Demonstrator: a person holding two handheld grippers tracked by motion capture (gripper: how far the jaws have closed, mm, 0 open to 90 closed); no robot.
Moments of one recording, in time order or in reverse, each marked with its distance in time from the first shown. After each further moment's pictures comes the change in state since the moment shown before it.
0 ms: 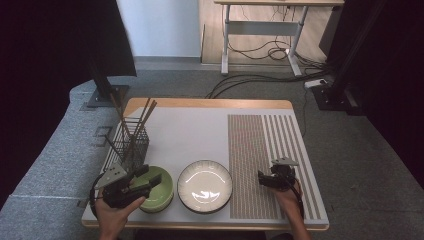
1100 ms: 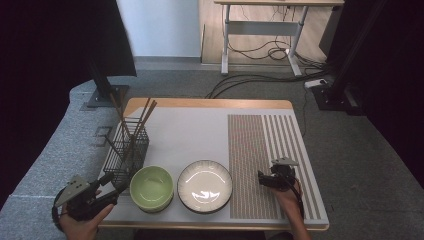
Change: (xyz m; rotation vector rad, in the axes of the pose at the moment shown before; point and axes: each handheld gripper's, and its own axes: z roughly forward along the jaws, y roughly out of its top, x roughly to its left) left arm 0.040 -0.030 -0.061 -0.051 0.176 -0.033; right arm 0.000 0.000 0.000 0.001 -0.001 -0.001
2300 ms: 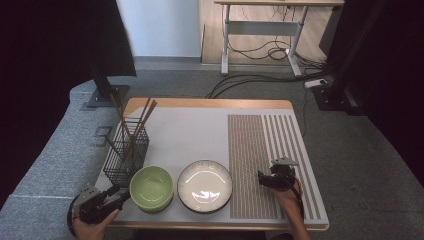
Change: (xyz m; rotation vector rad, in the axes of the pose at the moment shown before) left arm 0.039 -0.076 0.036 0.106 0.021 -0.092; right arm 0.000 0.000 0.000 0.001 -0.002 -0.004
